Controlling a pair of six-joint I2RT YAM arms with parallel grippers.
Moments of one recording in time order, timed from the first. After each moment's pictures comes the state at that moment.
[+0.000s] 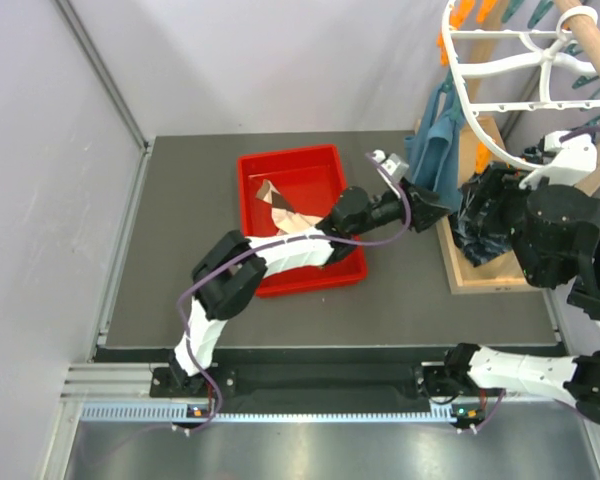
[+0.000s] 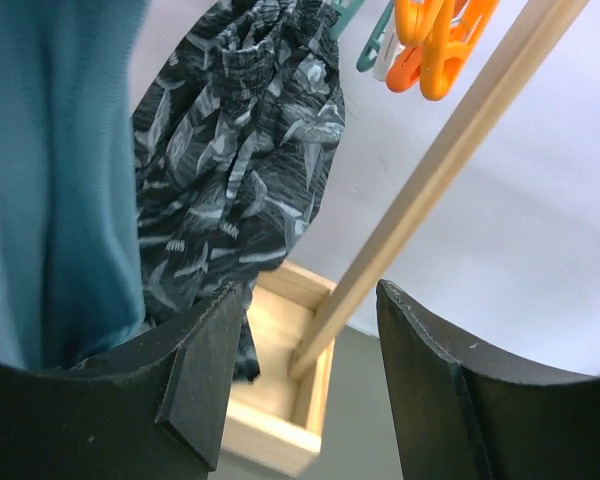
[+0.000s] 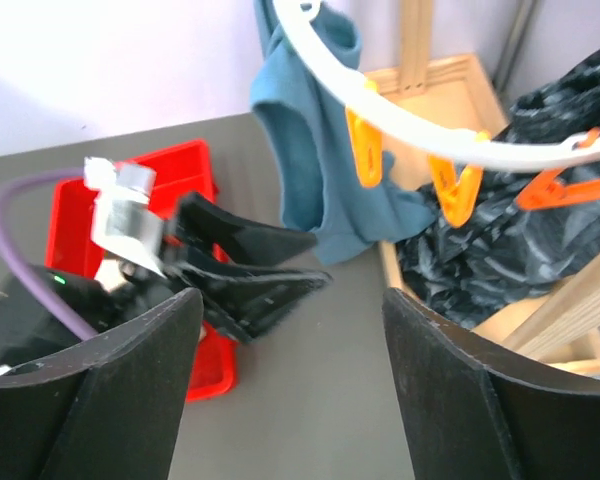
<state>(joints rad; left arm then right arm) -0.95 2.06 1.49 0.87 0.32 -0.53 0.96 0.95 1.77 -1.16 0.95 0.45</state>
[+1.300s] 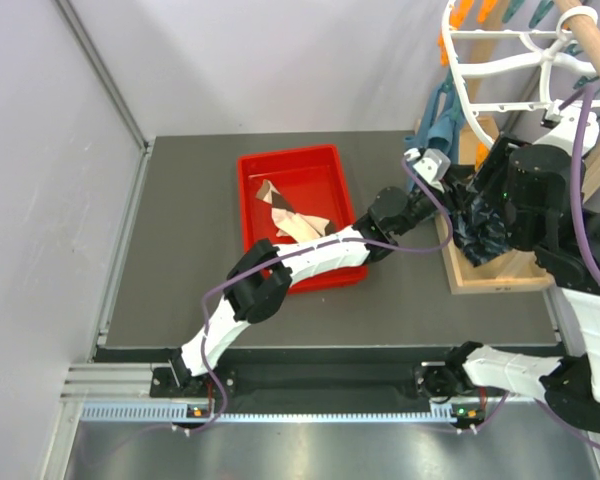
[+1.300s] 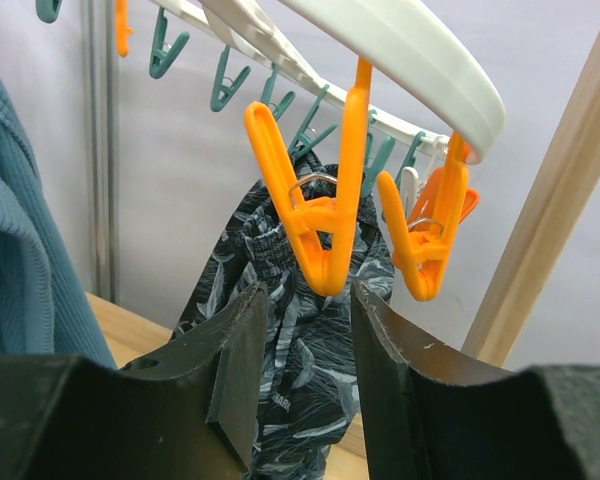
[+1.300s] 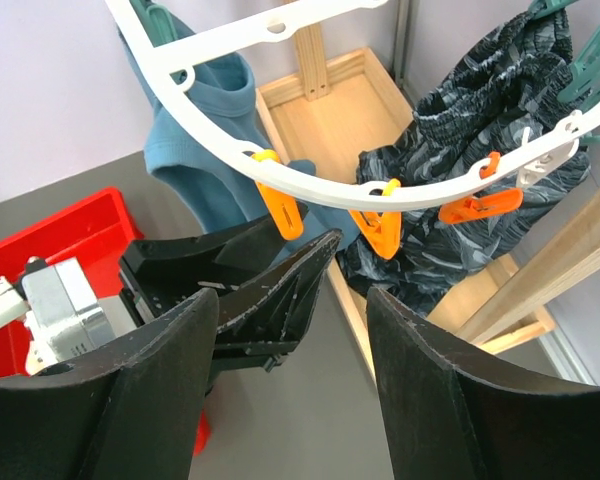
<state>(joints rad) -1.07 2.32 1.98 0.84 0.01 -0.22 0.64 1.09 1.88 -1.17 0.88 0.46</state>
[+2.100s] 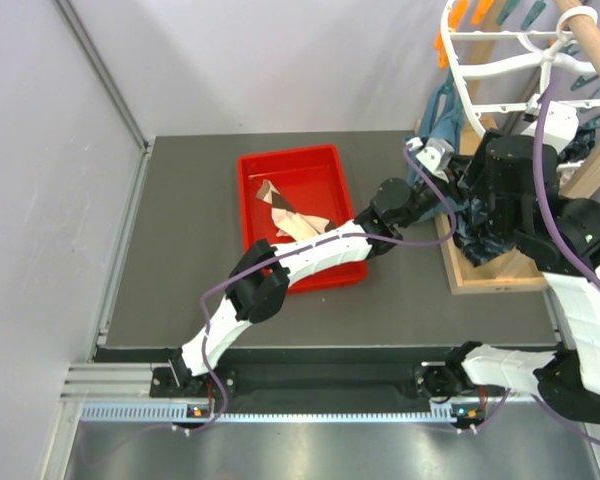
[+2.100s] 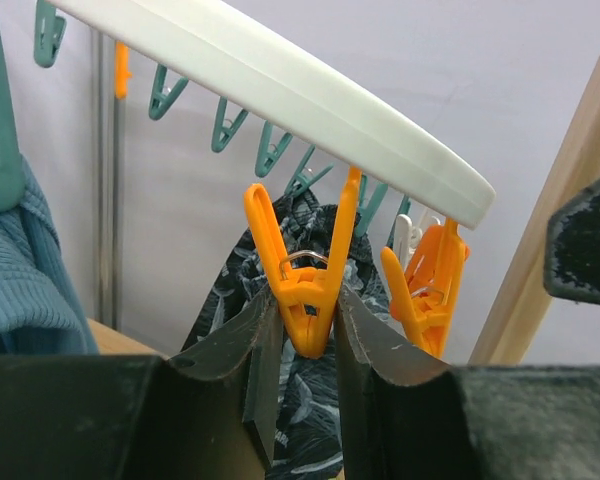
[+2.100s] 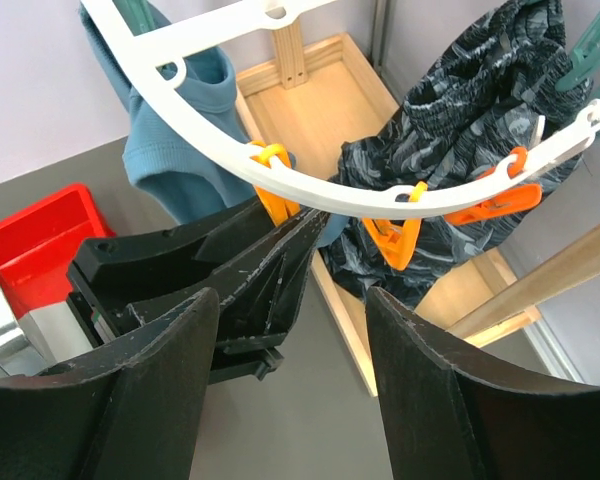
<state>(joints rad) -1.07 2.33 2.10 0.78 0.01 -0.23 0.61 1.15 1.87 -1.18 0.90 0.47</state>
